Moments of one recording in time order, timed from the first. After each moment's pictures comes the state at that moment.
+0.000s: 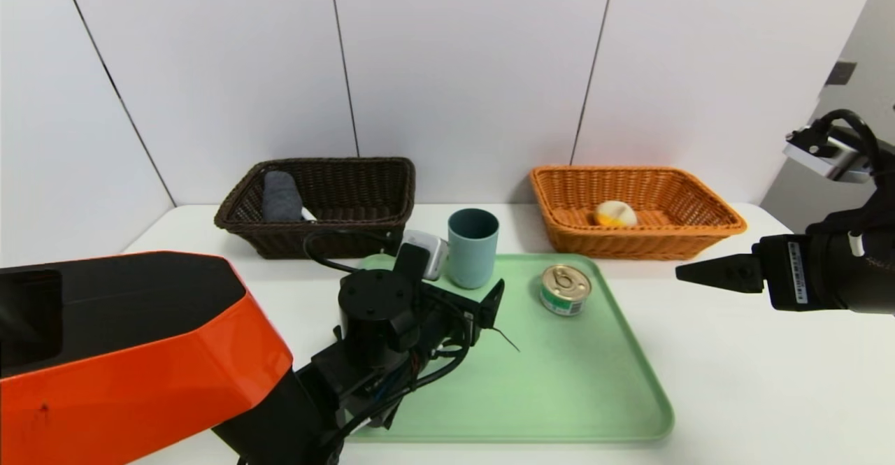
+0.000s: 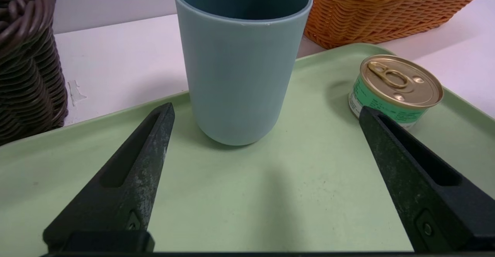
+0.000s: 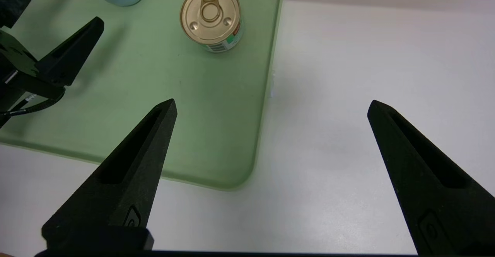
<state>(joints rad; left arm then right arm) -0.81 2.12 -0.70 -1.40 0.26 -0.09 0.34 1.32 -1.06 0.45 -0.04 0.21</state>
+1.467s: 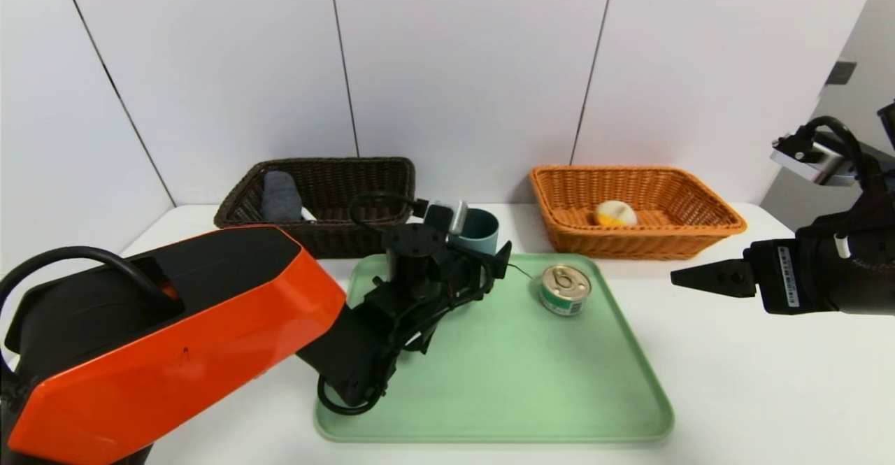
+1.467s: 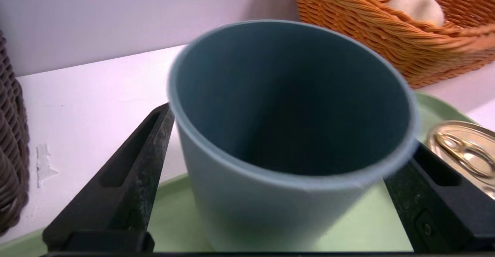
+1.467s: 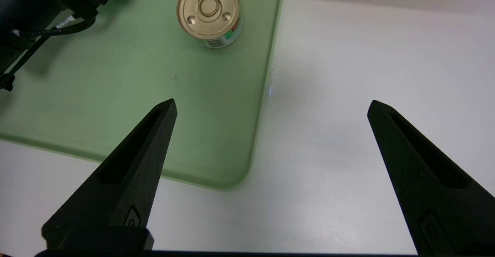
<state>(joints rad) -0.72 2.29 -1.09 -1.20 0.20 -0.08 0.34 1.34 -1.06 0.45 -0.04 0.18</state>
